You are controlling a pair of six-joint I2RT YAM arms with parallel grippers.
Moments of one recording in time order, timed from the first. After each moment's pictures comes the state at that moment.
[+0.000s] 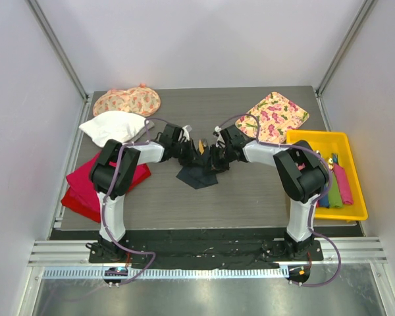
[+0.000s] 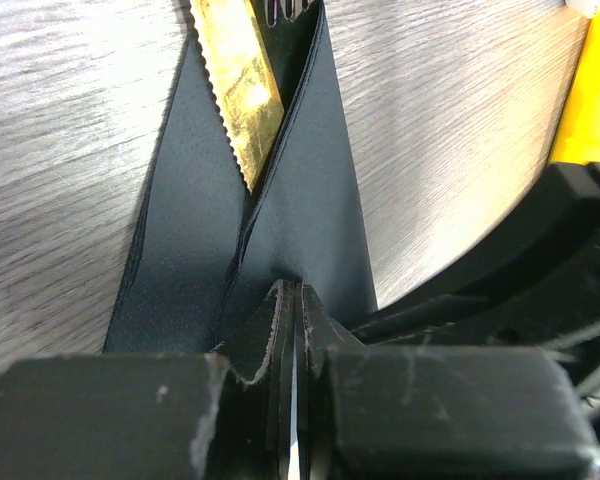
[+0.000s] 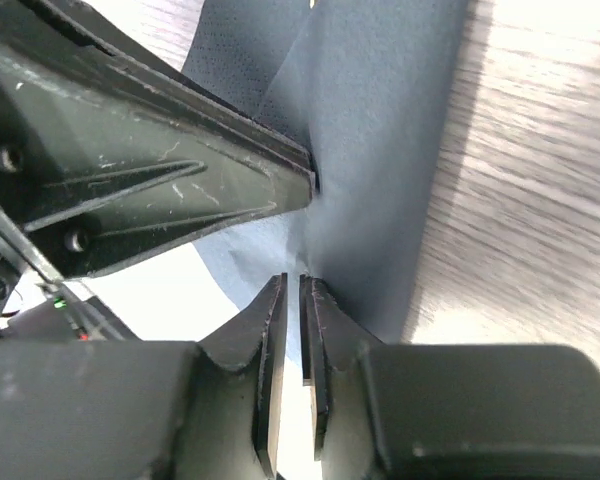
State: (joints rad) left arm -0.46 2.02 1.15 0.00 0.53 -0.68; right arm 0.52 1.93 1.13 -0.19 -0.49 0.58
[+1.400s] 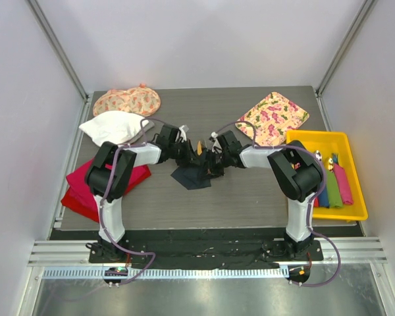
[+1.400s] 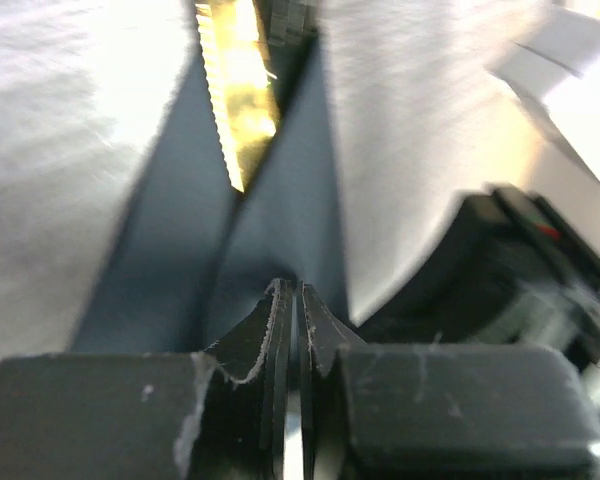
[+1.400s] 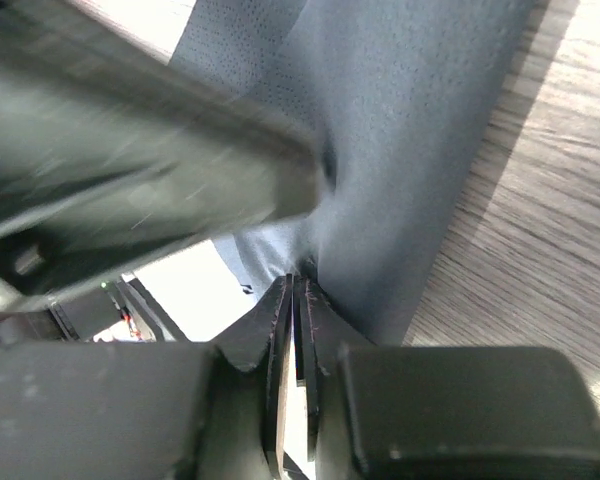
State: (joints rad) left arm -0.45 1.94 1.09 0.02 0.51 -0.68; right arm 0.56 1.96 1.07 -0.06 -0.57 0.68
